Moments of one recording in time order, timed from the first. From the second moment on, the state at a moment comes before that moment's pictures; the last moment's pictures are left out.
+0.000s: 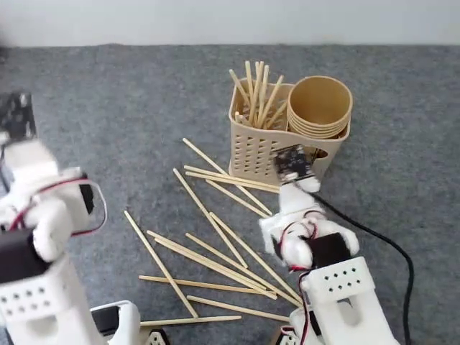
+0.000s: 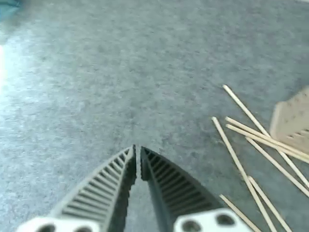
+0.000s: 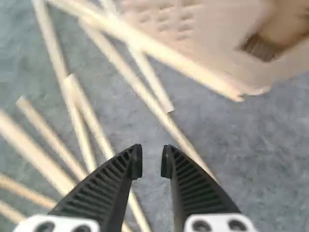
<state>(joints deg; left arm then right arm) -19.3 -50.4 18.9 92.1 9.3 -22.1 -55.6 60.3 64.1 -0.1</state>
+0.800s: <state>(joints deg) -28.2 -81.8 70.8 73.2 3.1 -52.3 -13.5 34.1 69.1 0.3</state>
